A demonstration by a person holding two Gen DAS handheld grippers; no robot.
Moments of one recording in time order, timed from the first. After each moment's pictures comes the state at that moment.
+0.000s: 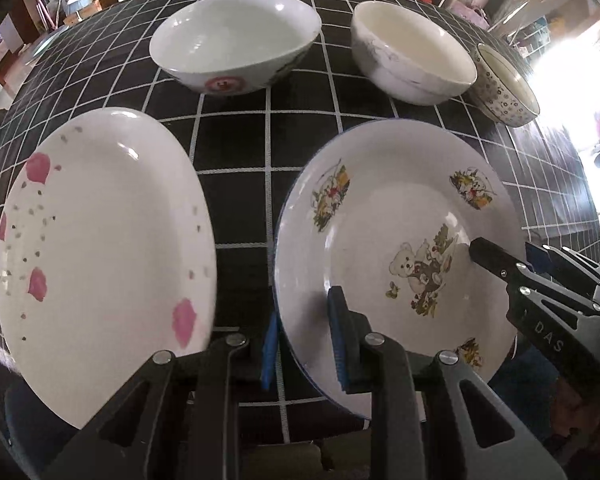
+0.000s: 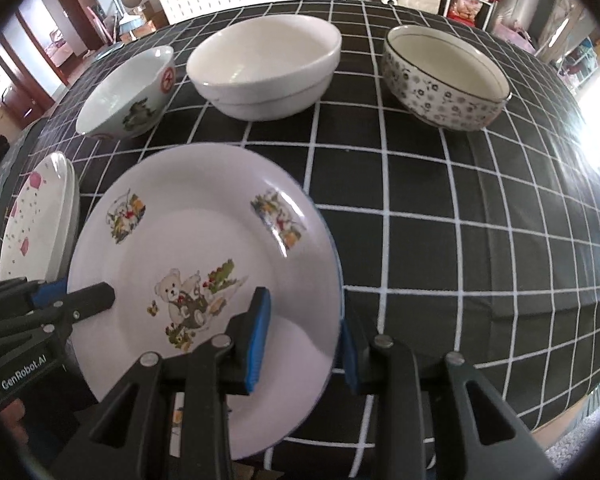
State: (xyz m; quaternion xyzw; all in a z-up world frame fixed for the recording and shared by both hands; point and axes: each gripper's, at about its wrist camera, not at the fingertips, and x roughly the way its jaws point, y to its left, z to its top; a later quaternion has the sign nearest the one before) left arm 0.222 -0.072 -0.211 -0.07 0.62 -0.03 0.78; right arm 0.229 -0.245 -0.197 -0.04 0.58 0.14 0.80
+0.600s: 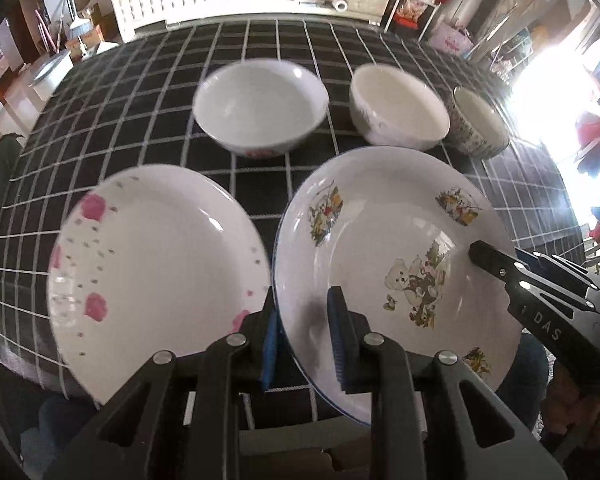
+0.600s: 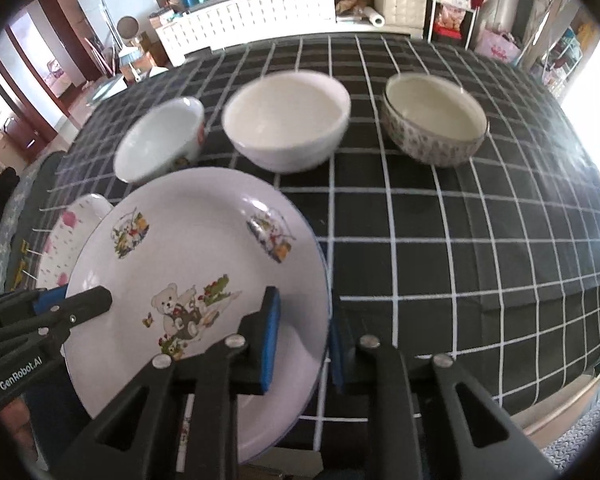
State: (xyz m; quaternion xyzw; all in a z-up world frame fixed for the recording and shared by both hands) left arm 0.222 -0.033 -0.145 -0.07 0.57 -0.04 0.82; right arm 0.213 -0.239 -0.146 -0.02 0.53 0.14 0.83
